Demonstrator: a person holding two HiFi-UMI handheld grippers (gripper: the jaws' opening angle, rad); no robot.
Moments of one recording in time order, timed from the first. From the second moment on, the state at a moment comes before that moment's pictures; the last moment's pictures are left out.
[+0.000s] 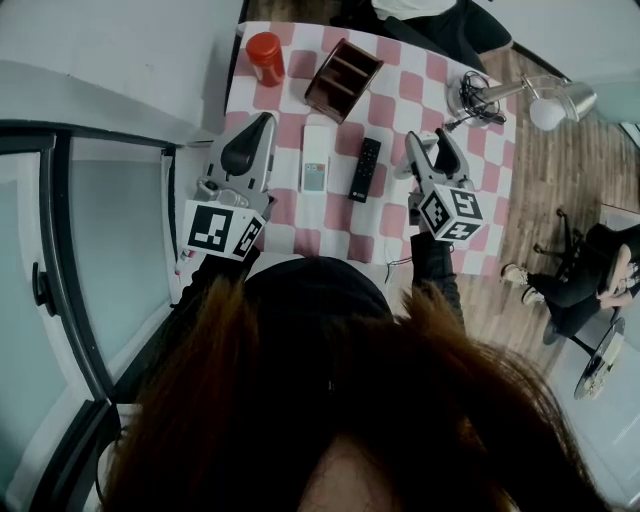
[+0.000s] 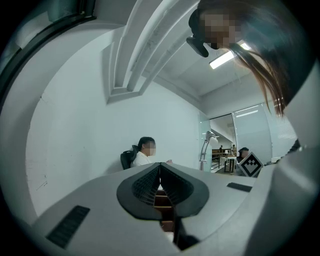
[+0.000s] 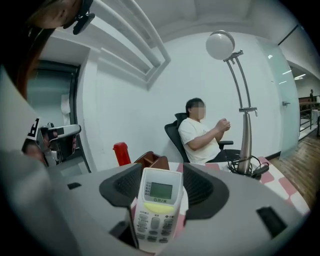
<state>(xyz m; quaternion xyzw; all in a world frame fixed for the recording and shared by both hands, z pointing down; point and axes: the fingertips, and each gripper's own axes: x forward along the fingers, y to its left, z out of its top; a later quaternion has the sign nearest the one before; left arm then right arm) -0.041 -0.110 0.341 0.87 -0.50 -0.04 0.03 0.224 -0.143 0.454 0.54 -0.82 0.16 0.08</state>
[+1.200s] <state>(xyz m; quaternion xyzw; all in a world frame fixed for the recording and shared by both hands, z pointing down) -0.052 -0.111 0.344 0.85 -0.53 -0.05 0.03 0.138 -0.345 0.398 0.58 -0.79 0.16 -0.10</state>
